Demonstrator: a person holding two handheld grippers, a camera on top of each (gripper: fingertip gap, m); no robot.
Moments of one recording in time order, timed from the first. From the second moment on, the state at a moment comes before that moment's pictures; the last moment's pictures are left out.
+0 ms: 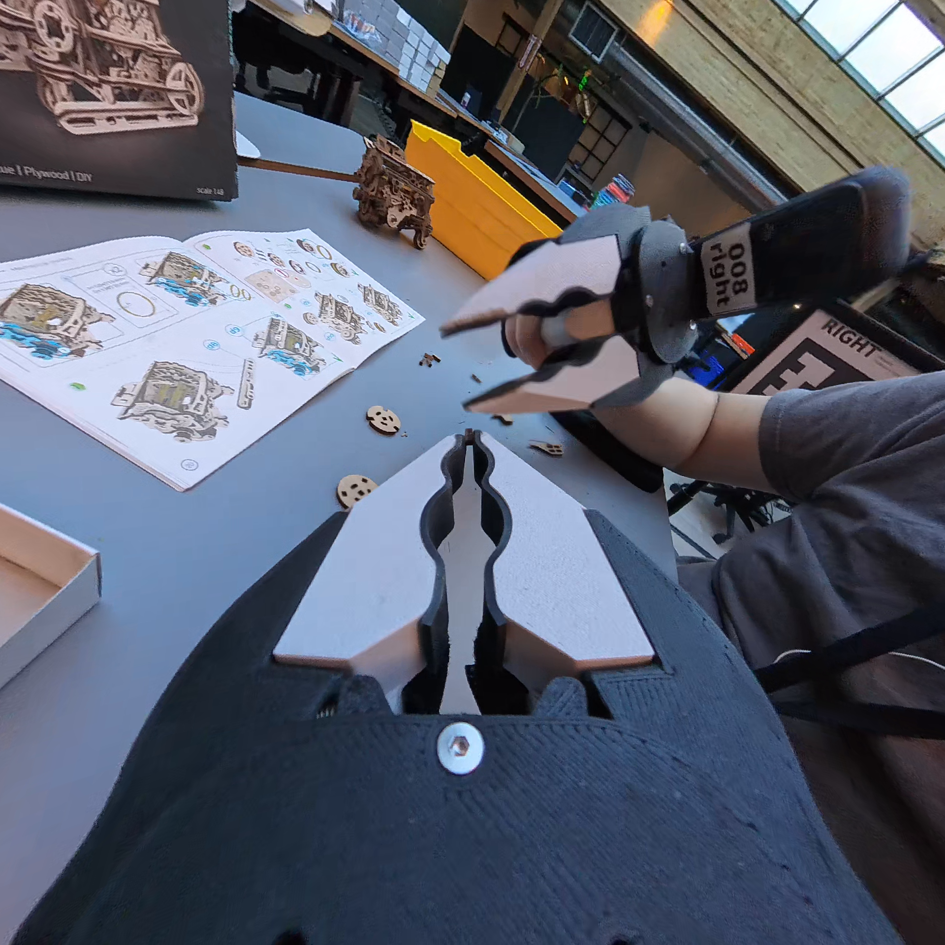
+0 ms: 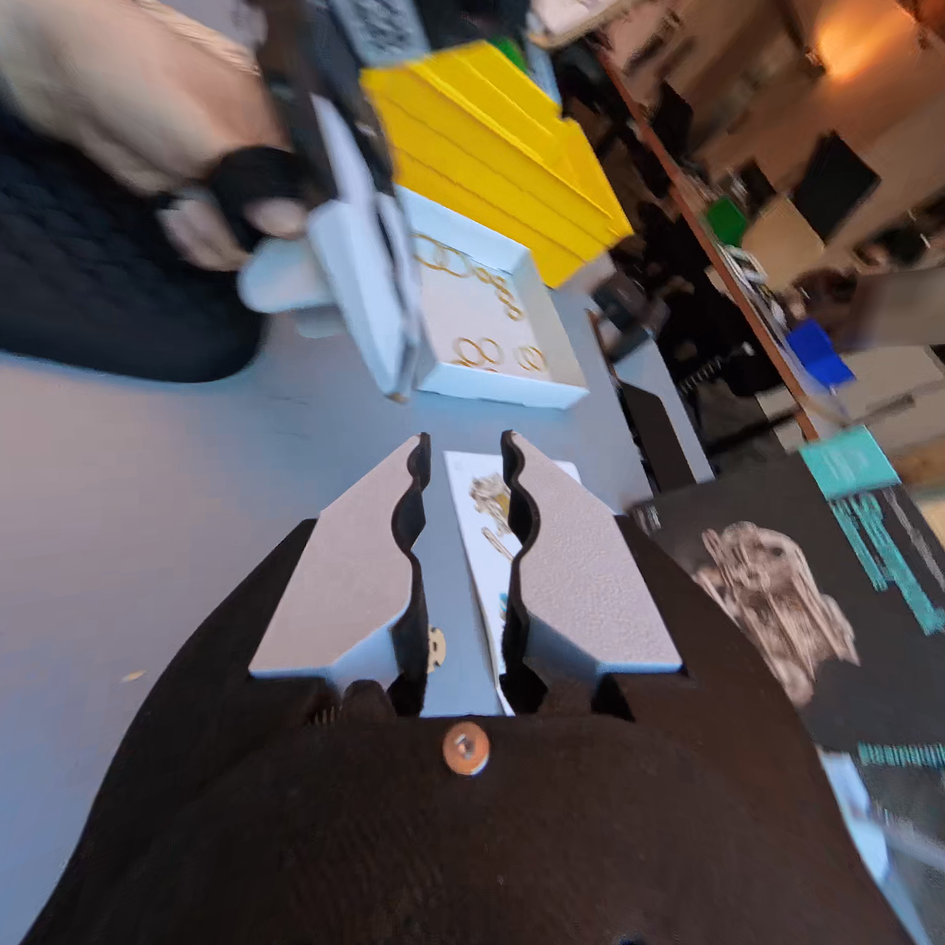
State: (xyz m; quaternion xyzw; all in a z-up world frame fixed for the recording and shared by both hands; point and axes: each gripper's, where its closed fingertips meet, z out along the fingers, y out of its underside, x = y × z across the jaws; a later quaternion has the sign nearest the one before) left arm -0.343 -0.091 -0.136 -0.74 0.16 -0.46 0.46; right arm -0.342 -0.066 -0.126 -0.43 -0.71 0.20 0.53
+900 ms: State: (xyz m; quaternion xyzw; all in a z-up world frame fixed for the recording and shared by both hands) left arm -0.325 -0.110 -0.090 -0.64 0.25 -0.44 0.57; right arm -0.322 -0.091 -0.086 -0.48 -0.58 0.57 0.32
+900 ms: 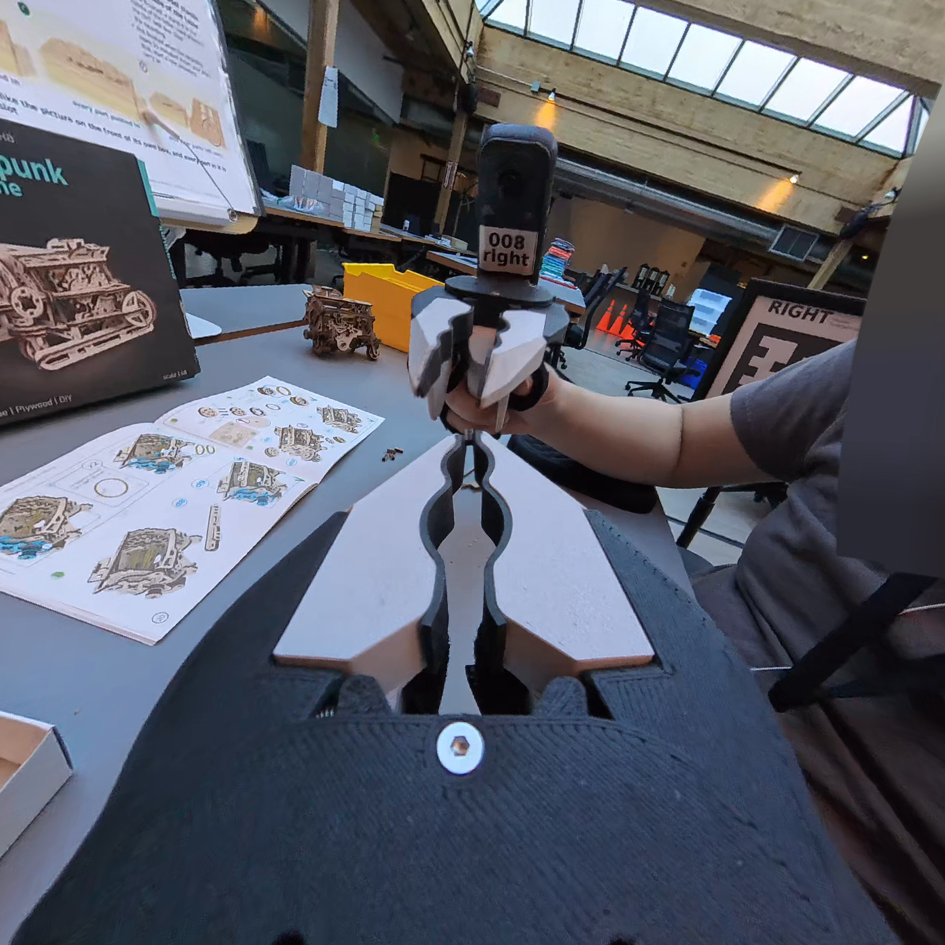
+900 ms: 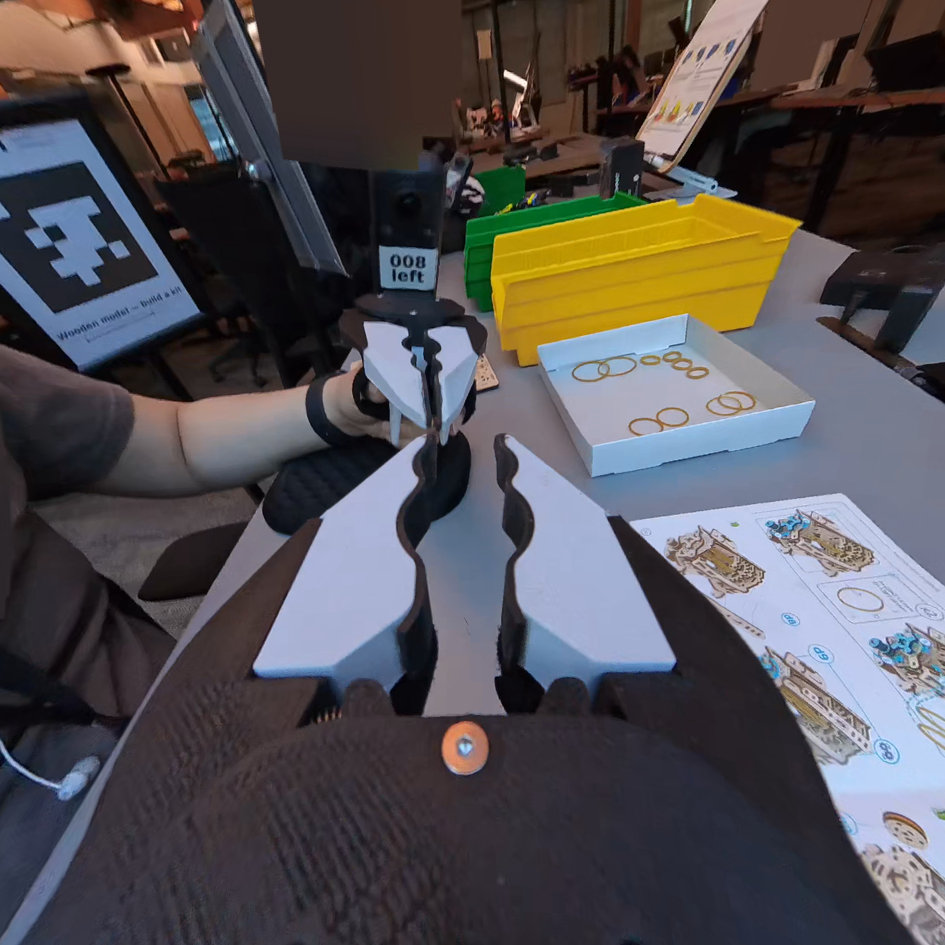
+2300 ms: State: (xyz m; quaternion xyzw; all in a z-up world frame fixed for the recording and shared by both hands) left arm -0.338 -0.104 -0.095 -0.66 0.23 -0.42 0.58; right arm -0.280 0.058 -0.059 -0.59 -0.49 0.15 0.62
